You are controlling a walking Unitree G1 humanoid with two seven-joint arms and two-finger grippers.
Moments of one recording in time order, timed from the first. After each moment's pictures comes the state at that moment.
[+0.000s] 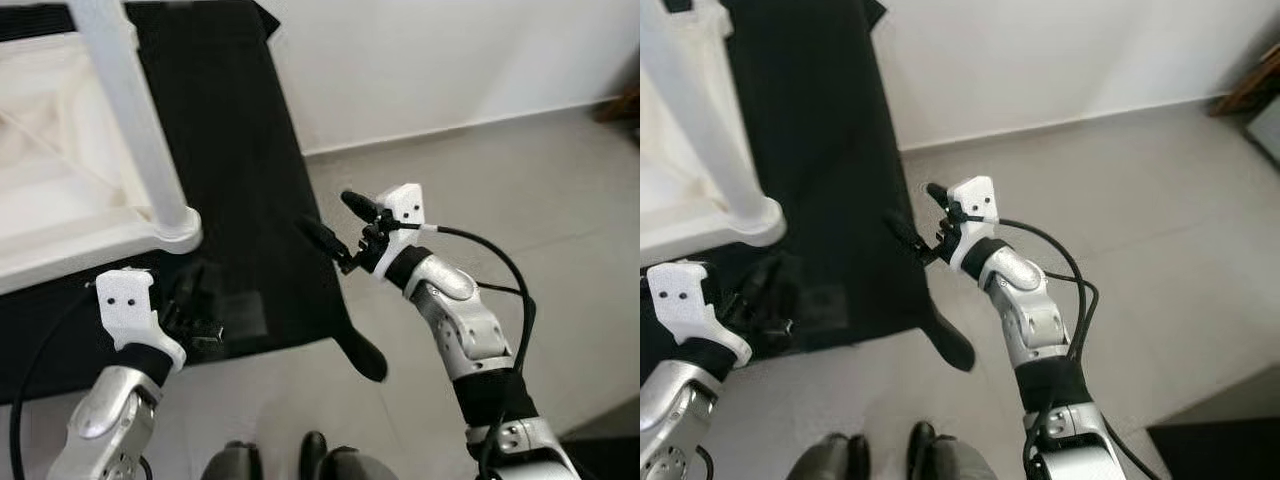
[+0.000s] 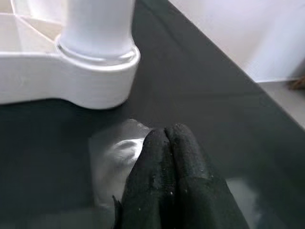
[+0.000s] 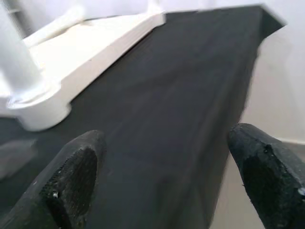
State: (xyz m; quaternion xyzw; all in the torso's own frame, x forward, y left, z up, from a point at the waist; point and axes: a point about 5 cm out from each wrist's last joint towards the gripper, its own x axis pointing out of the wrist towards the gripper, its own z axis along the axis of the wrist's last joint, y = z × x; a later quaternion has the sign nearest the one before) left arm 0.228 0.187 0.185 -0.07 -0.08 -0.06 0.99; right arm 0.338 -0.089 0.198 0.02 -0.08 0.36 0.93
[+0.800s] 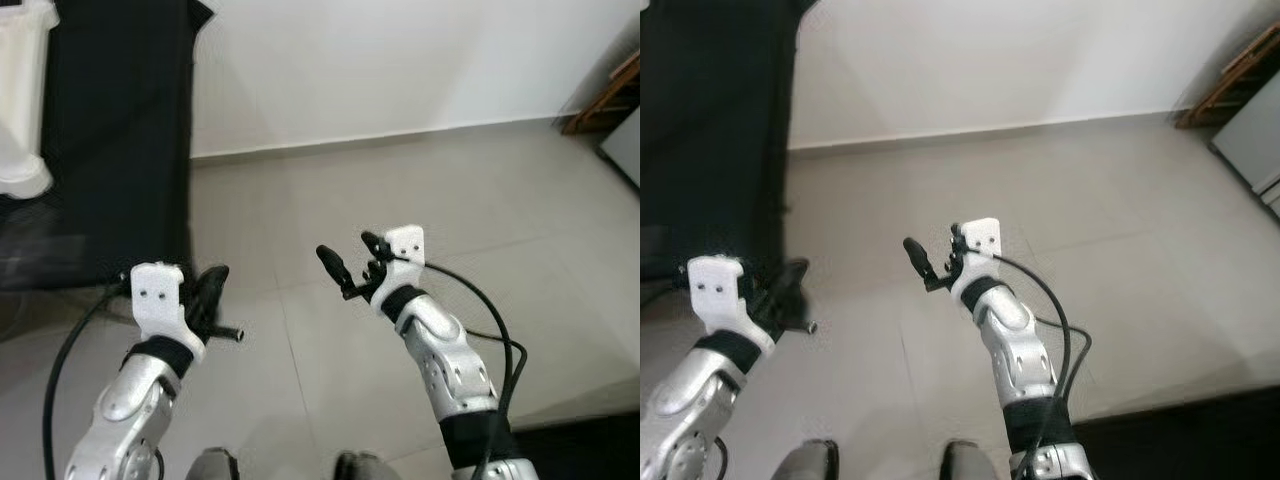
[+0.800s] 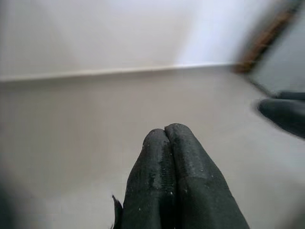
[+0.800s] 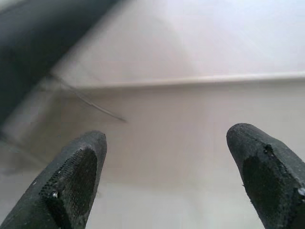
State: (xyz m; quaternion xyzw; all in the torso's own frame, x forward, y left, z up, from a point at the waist) left arm 0.246 0.134 0.154 -0.08 -0.04 -0.15 0.98; right arm 0.325 -0.137 0.141 0.03 0.01 0.18 0.98
